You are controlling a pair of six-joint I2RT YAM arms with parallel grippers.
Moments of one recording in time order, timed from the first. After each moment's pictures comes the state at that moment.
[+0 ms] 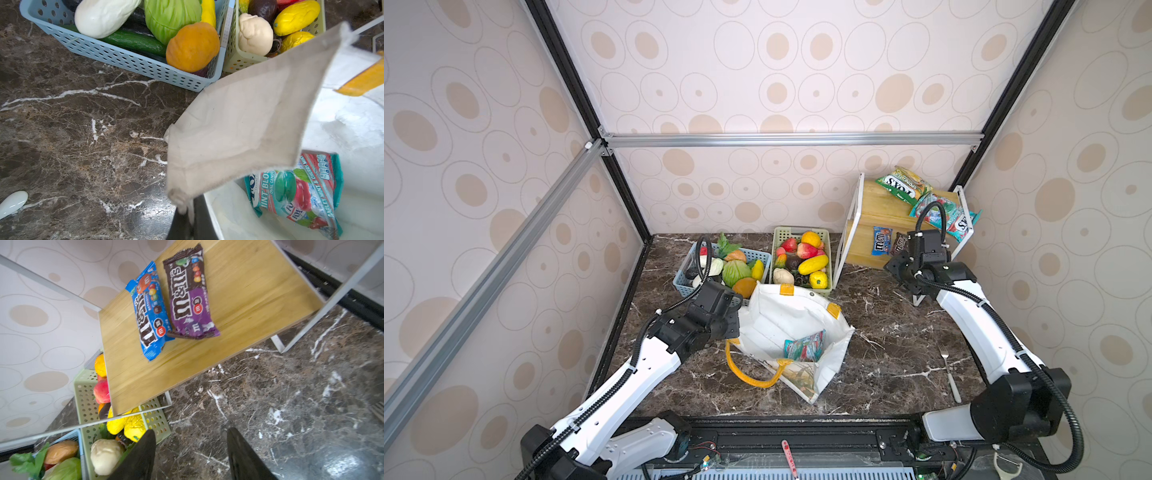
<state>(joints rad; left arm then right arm) -0.56 1.07 1.02 -0.89 -0.18 -0.58 0.10 1.42 1.34 -0.73 0.17 0.81</state>
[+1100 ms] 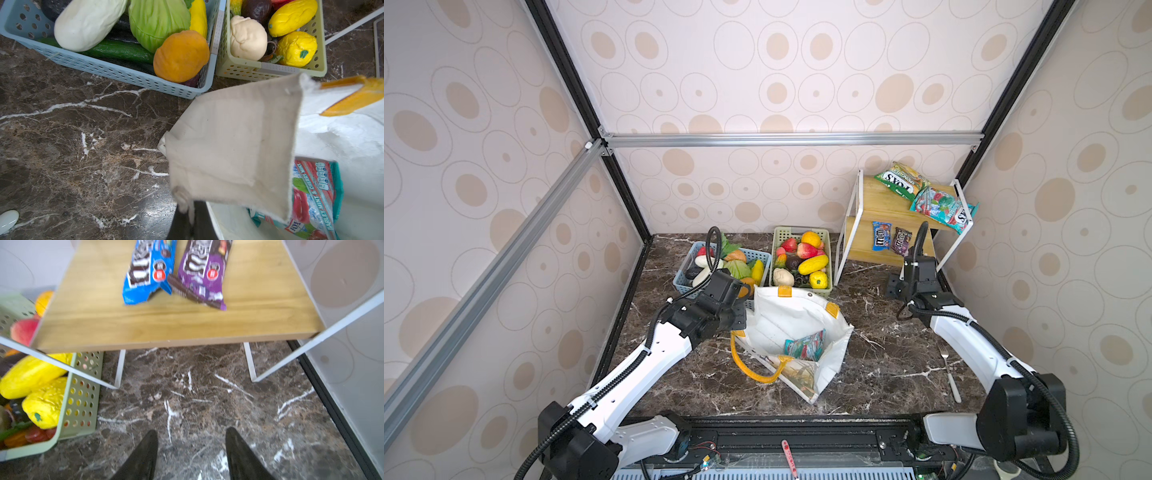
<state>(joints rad) -0.56 1.18 1.08 -0.86 -0.17 -0.56 0.09 1.28 0.90 -0.25 0.22 0.24</state>
